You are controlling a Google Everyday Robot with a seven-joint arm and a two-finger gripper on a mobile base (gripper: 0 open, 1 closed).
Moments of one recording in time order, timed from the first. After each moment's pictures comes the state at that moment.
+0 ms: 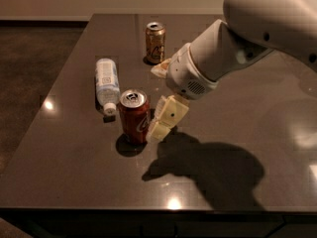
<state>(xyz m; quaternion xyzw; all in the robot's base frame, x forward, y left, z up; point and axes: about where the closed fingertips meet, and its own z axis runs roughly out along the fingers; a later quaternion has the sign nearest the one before) 0.474 0.010 0.908 -0.66 0.66 0.18 0.29</state>
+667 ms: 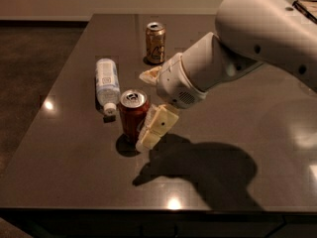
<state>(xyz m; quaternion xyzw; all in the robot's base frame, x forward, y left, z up) 0.463 0.034 0.899 -0.67 0.63 0.22 0.31</state>
